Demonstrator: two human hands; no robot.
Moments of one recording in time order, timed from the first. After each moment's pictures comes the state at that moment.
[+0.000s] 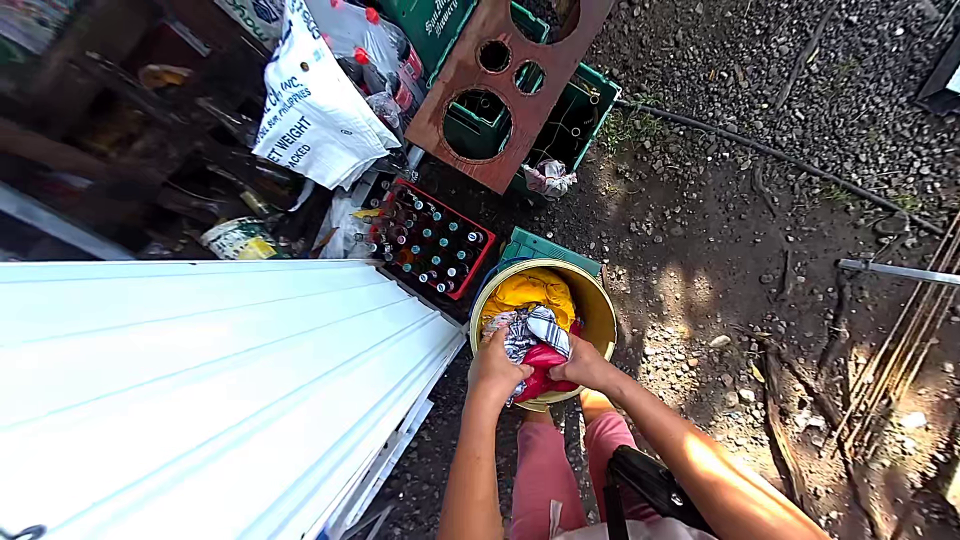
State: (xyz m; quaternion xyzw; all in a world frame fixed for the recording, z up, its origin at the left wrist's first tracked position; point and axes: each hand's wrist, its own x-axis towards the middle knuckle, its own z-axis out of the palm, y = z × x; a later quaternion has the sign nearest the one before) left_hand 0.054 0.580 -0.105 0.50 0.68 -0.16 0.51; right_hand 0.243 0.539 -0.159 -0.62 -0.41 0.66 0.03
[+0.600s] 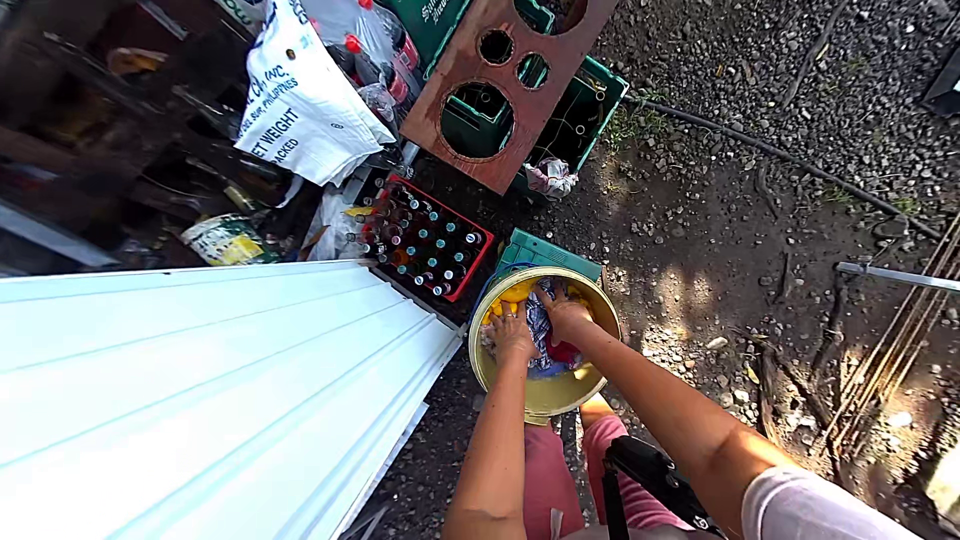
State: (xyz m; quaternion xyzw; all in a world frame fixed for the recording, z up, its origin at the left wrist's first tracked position) left_hand 0.102 0.612 -0.250 0.56 0.63 -0.35 0.42; right_hand 0.220 0.631 -0.254 -0.60 -0.57 0.46 -0.31
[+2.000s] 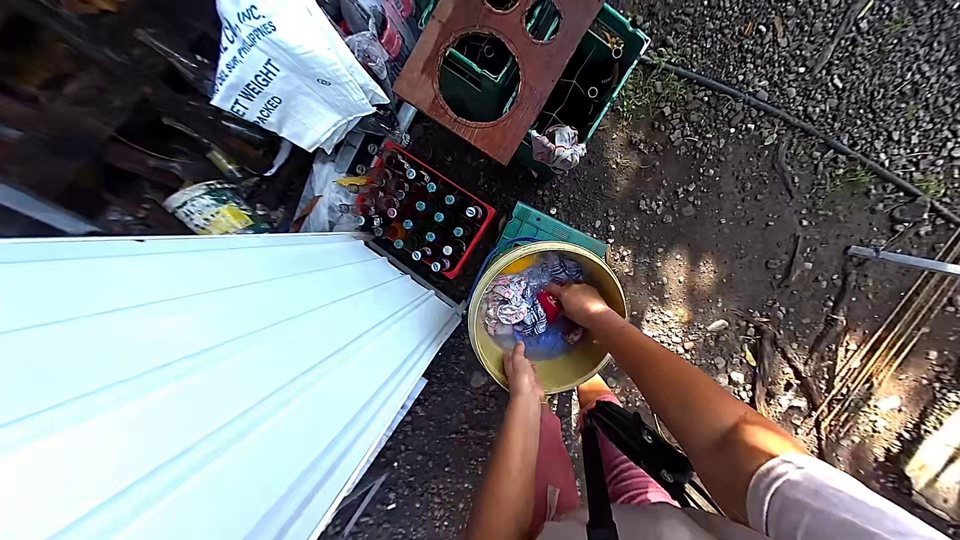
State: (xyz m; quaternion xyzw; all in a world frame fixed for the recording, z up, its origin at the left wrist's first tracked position) left_hand 0.109 0.508 -0.210 -0.11 0.78 0.26 0.56; right_hand 0.250 0.605 -0.281 -0.56 -0.62 0.48 -0.25
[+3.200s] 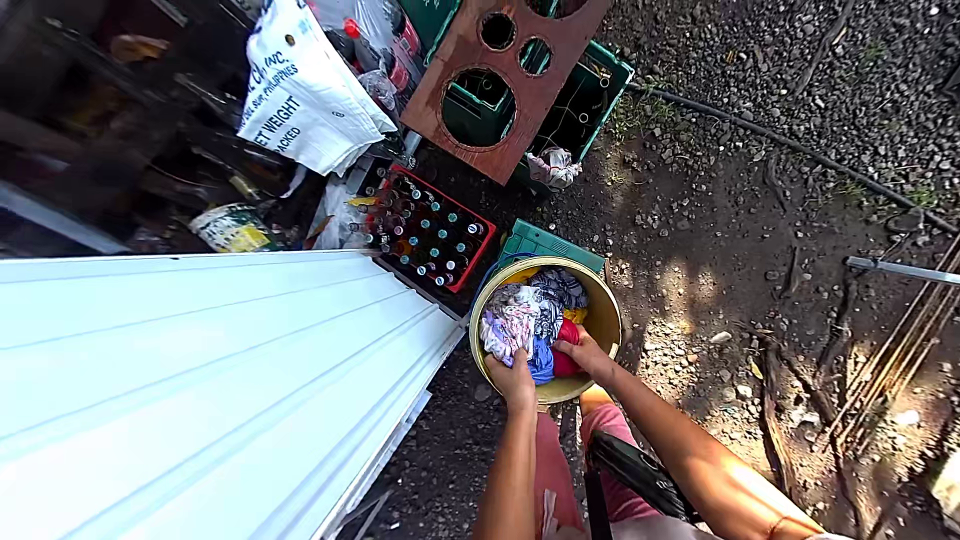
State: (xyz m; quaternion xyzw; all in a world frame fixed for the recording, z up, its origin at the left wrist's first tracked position) left_hand 0.103 0.513 -0.190 0.11 0.83 0.30 0.46; right_hand 0.253 0.512 -0.245 -0.68 -0.20 0.70 0.12
